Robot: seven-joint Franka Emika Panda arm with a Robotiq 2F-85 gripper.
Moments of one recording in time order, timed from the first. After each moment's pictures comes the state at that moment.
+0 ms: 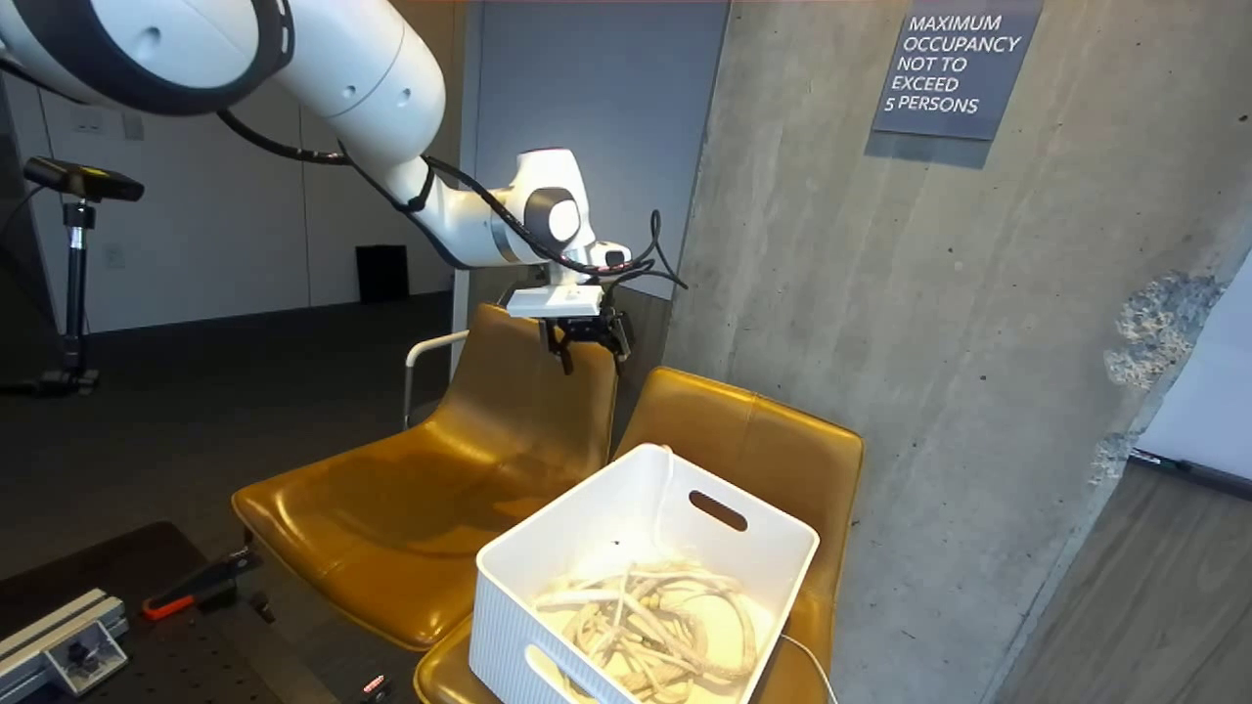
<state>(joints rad) 0.05 0.71 -0.02 -1.39 -0.31 2.37 -0.04</state>
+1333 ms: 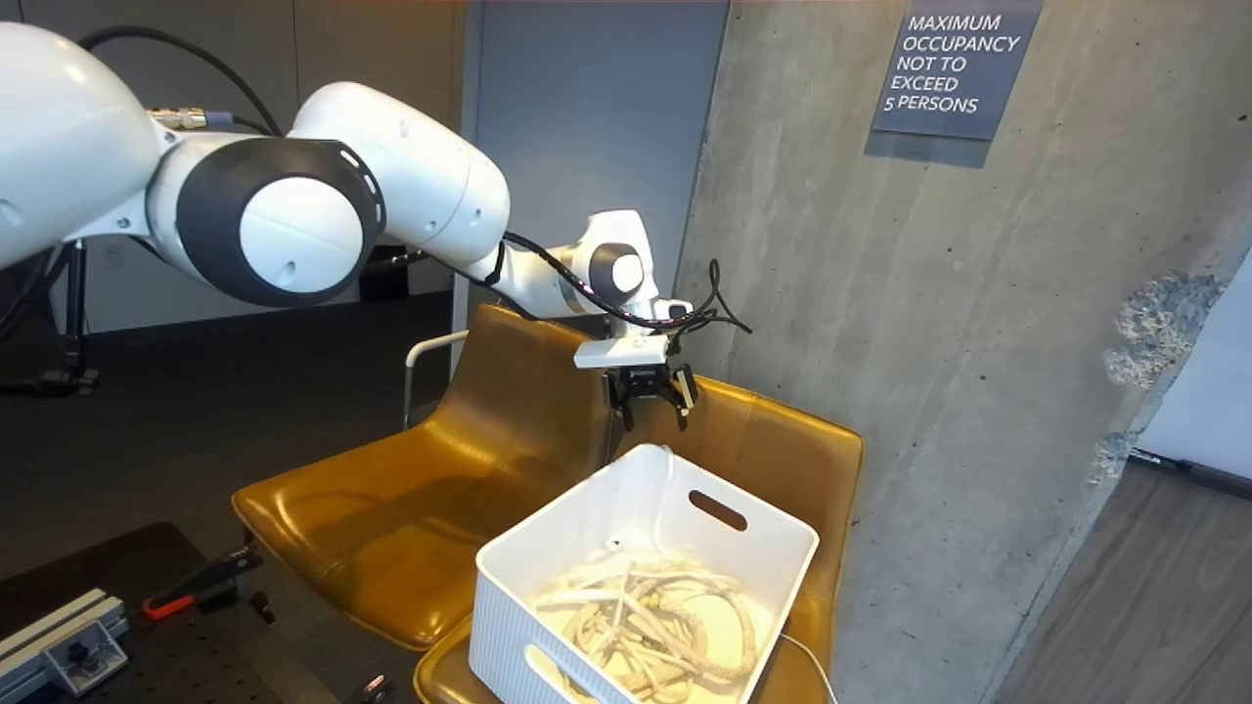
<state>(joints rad) -0.02 1.09 -0.09 -0.86 -0.31 2.11 -0.12</state>
